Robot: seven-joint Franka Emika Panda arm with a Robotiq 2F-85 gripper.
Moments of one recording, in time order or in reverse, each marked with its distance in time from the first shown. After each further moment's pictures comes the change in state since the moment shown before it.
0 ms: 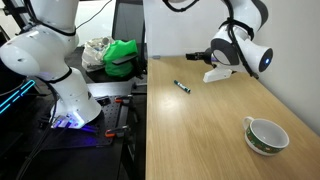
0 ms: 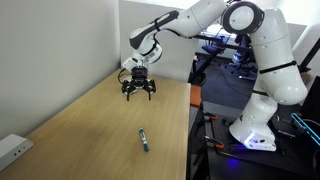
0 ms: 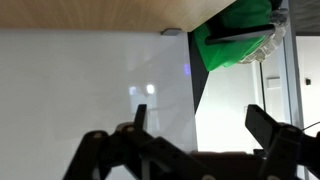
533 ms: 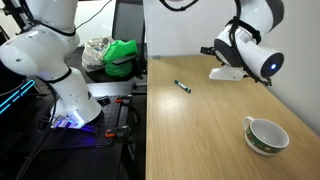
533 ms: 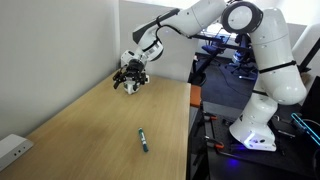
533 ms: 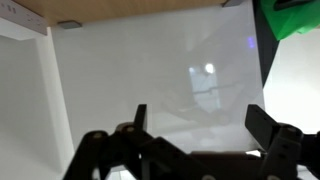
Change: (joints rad) arm -0.031 -0.005 -0.009 0.013 0.228 0.123 0.163
